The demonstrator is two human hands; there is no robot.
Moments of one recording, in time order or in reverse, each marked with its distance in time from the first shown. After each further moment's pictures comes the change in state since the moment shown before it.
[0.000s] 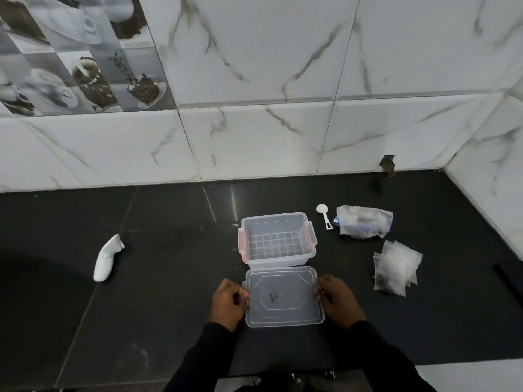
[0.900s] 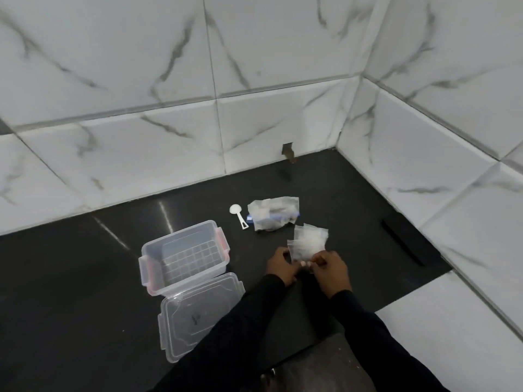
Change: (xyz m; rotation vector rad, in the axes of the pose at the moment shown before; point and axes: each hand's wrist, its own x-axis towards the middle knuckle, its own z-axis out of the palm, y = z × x) left_hand 0.032 0.213 0.236 -0.259 -0.581 -0.050; right_hand -0.031 0.083 -0.119 0.115 0.376 0.677
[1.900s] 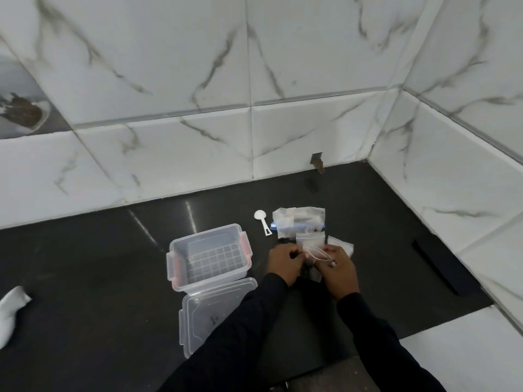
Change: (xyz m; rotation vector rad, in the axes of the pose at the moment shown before) left_hand -0.009 0.028 -0.048 0.194 0.227 0.294; right_hand 0.004 -0.046 0.009 0.437 -0.042 -0.048
